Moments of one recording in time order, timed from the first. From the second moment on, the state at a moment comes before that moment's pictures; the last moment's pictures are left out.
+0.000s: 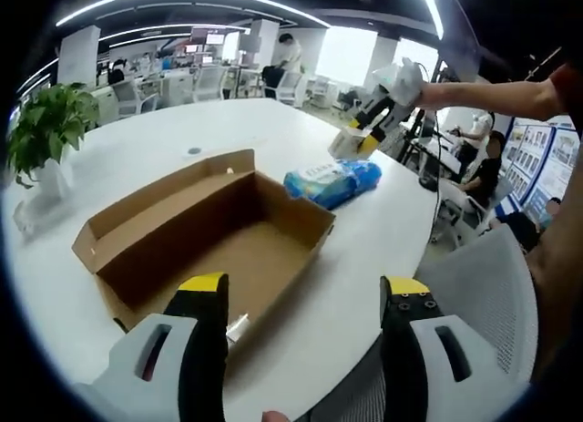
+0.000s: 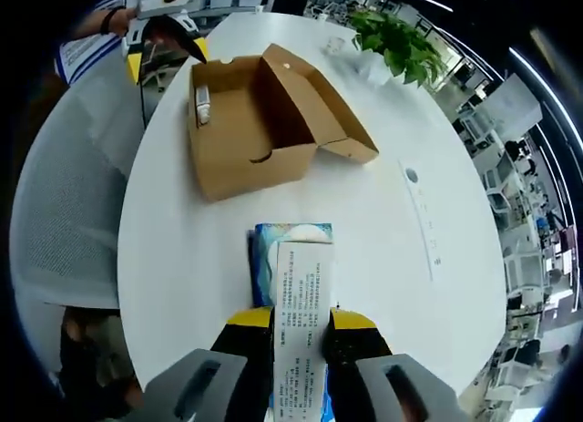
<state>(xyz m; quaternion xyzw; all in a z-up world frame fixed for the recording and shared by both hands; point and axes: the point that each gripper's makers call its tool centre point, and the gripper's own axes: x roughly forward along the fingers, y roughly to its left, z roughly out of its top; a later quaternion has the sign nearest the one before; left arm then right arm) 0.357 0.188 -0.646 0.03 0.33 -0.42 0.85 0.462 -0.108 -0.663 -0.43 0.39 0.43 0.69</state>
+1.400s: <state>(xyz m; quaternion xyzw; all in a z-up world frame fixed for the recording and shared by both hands) 0.364 0.201 -0.648 0.05 0.36 -0.37 0.85 0.526 -0.200 -0.691 -0.43 0.42 0.40 0.69</state>
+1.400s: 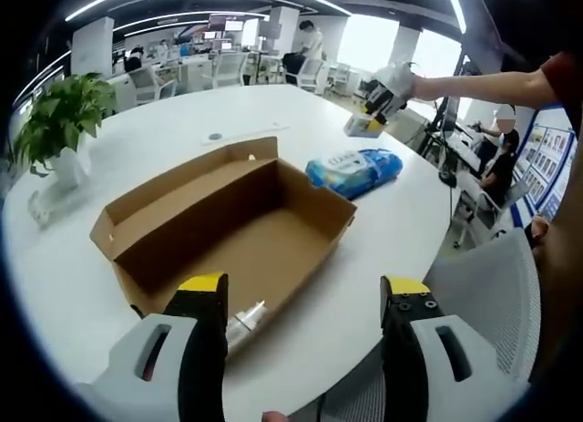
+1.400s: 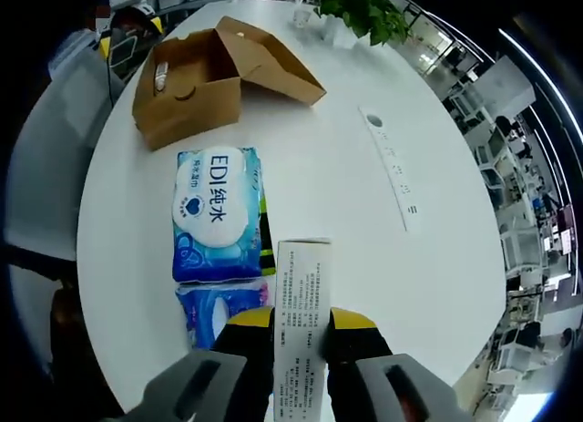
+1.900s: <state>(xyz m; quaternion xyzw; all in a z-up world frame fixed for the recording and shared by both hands) 0.371 0.204 -0.647 0.05 0.36 -0.36 0.86 0.526 -0.213 -0.723 -0.43 0.44 0.41 0.67</state>
